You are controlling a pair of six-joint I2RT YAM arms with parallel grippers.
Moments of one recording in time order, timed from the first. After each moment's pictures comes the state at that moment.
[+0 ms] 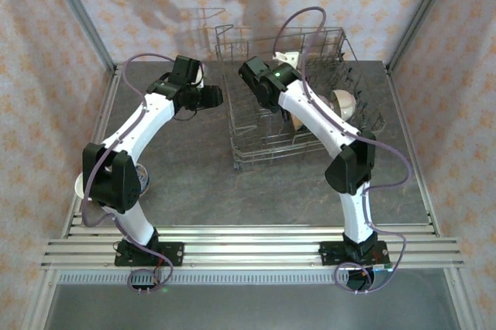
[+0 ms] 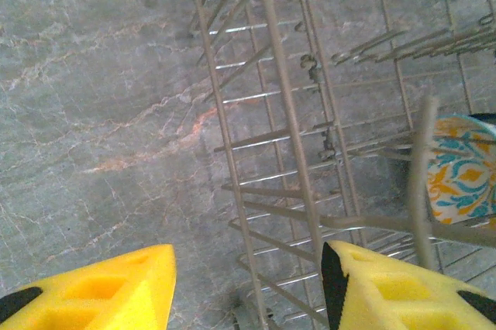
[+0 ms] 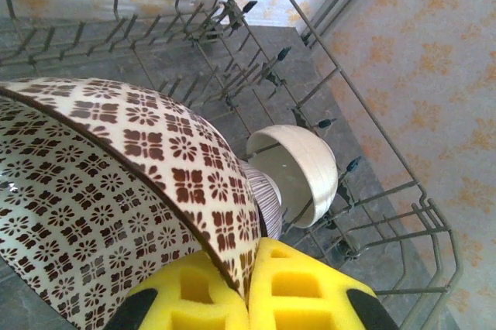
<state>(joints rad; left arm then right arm) -0.25 1.72 1.52 -0.68 0.17 -0.45 0.68 2.06 2.18 -1.42 1.00 0.74</state>
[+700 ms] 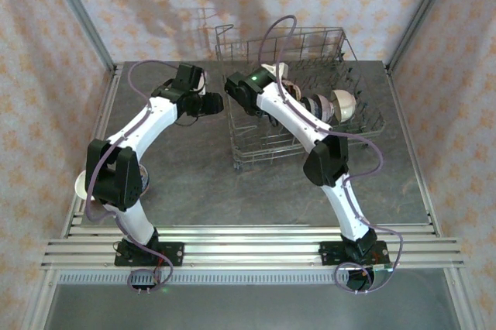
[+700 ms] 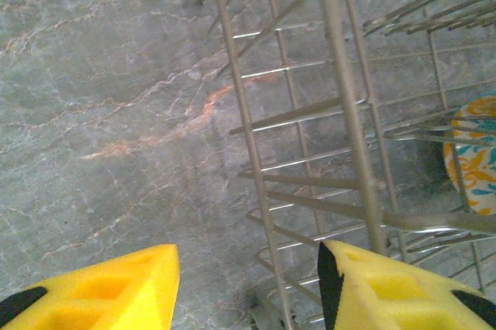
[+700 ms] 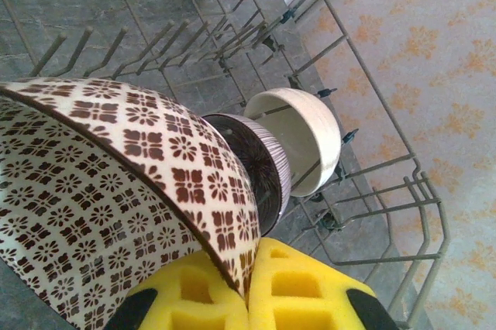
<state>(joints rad) -0.25 1.74 1.44 -0.61 0.18 -0.44 0.73 2.29 2.39 -1.70 1.04 0.91</state>
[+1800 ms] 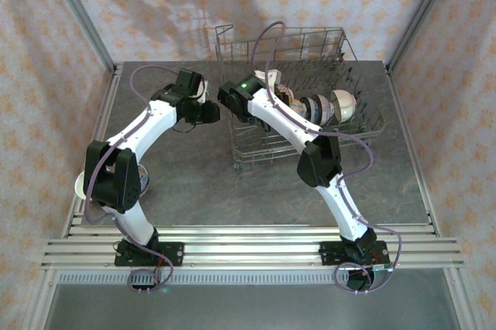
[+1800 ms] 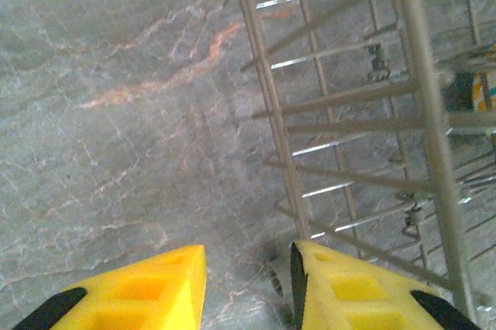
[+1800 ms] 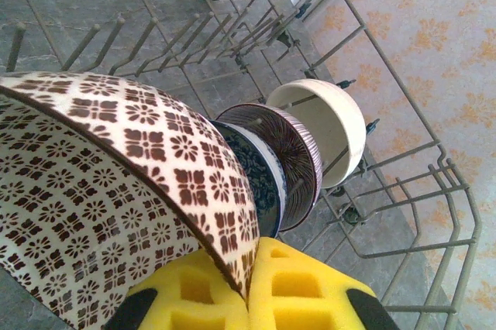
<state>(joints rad) -0.25 1.72 1.38 -0.67 0.22 -0.37 0.77 2.34 2.38 -1.71 1.06 1.02</state>
